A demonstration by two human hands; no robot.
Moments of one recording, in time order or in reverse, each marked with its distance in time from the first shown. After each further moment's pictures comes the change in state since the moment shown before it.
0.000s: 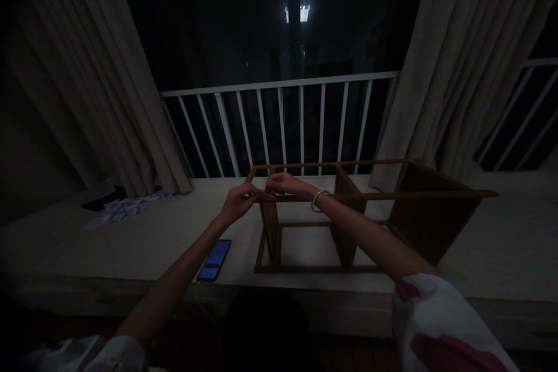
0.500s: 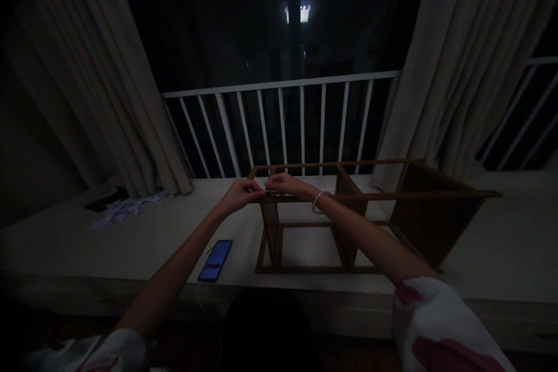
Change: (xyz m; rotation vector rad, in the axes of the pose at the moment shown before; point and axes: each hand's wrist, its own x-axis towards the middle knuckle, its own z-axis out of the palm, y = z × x) left_hand 0.020 0.000 -0.011 -0.157 -0.181 -0.317; right_hand -0.004 -0.008 0.002 0.026 -0.002 0.021
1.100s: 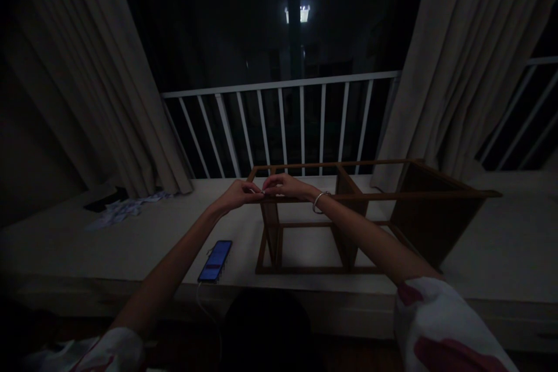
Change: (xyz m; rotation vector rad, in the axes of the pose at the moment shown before) left_hand -0.001 0.000 -0.007 -0.118 -0.133 -0.132; right_hand 0.000 0.001 -0.004 -0.194 -0.087 -0.203
